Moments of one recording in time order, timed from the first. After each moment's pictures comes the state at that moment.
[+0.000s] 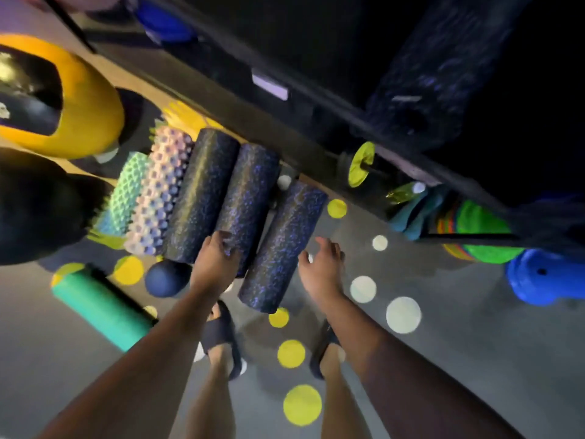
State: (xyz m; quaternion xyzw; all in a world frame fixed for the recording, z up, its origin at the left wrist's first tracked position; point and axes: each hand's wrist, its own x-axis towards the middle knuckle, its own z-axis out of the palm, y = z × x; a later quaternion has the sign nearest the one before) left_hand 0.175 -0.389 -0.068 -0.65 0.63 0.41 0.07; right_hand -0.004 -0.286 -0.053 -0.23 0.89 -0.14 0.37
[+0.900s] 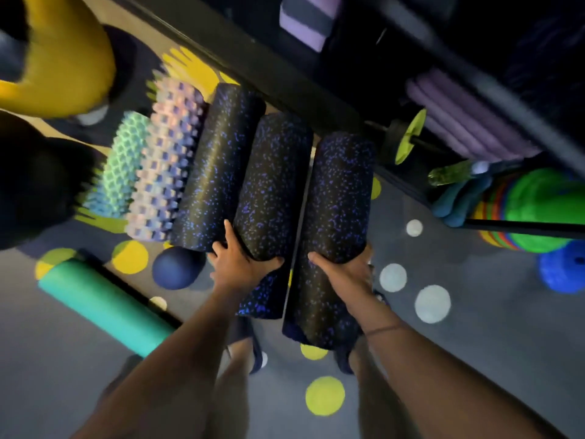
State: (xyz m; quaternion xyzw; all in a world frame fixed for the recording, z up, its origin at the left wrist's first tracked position) left_hand 0.243 -0.395 -0.200 -0.69 0.53 0.47 0.13; right_hand 0.065 -0.302 -0.165 0.00 0.90 -0.12 0.42
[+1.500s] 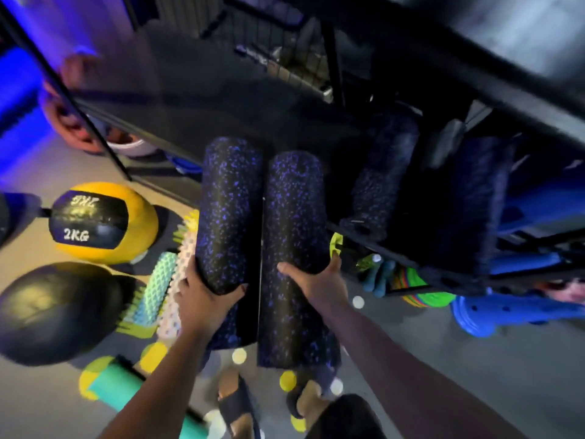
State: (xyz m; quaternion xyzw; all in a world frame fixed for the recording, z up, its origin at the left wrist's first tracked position) left_hand 0.262 -0.493 0.185 -0.67 0.60 0.43 -0.06; right_hand 0.065 -0.405 0.255 -0.09 0.87 -0.26 0.41
